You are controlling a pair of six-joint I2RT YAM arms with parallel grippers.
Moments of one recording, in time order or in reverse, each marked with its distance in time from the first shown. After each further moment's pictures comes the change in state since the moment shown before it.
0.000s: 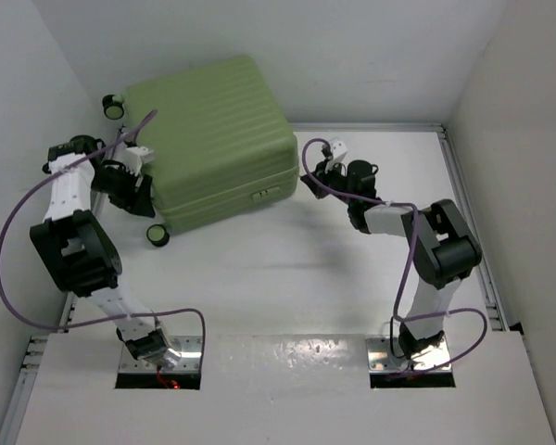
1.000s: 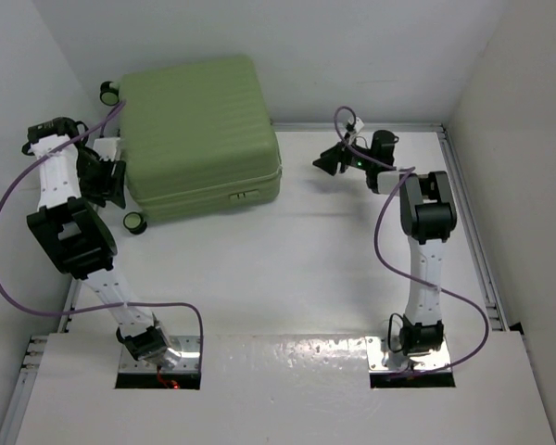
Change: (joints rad) left arm 0.042 0.256 0.383 -0.174 -0.326 -0.331; right arm -0.256 0.515 0.579 -0.053 -0.547 0.011
